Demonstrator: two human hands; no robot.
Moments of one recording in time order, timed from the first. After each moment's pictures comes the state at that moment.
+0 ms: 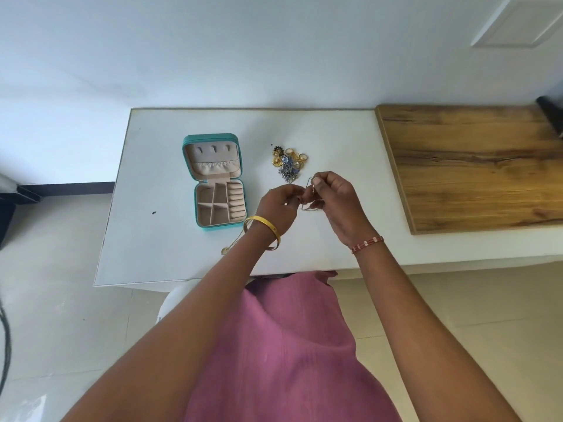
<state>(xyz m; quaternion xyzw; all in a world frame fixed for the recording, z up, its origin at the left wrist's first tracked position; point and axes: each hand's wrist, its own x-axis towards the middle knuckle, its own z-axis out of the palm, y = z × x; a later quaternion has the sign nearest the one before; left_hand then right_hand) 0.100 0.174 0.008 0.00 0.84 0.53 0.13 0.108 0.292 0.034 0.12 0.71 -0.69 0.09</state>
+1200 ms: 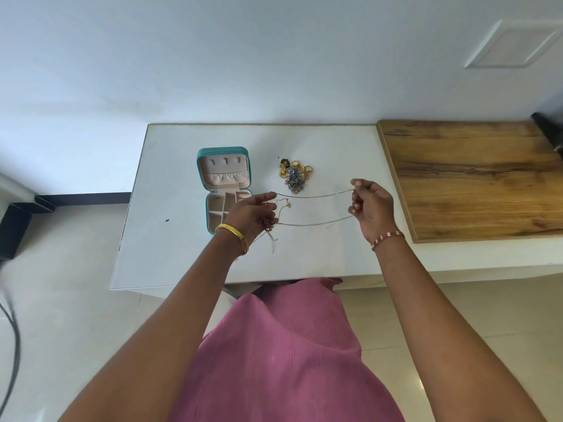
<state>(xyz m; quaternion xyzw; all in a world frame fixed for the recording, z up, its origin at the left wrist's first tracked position) 0.097 0.116 0.006 -0.21 0.51 0.81 0.21 0.090 0.339 0.016 0.28 0.60 -0.75 -0.02</state>
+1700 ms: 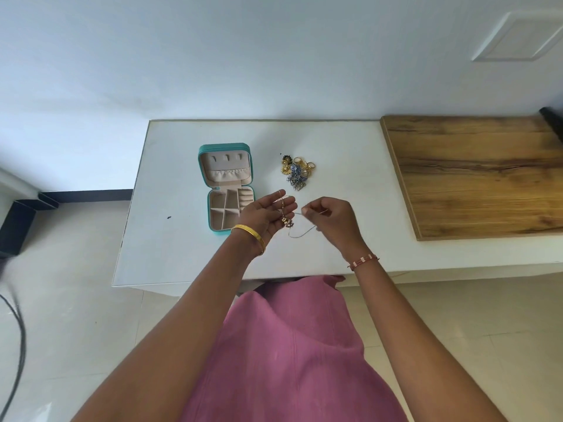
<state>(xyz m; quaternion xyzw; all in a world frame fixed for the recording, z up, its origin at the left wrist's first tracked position) 0.109 0.137 0.012 -0.22 0.45 0.84 0.21 0.122 0.282 0.014 0.10 0.84 -0.54 0.06</state>
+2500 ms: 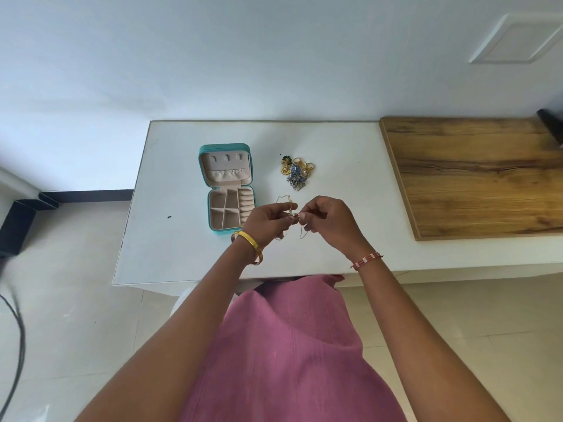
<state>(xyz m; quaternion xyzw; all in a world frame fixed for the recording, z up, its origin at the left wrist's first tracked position) 0.120 0.135 0.009 -0.08 0.70 0.68 0.22 0.128 0.281 0.032 0.05 0.83 -0.54 0.13</state>
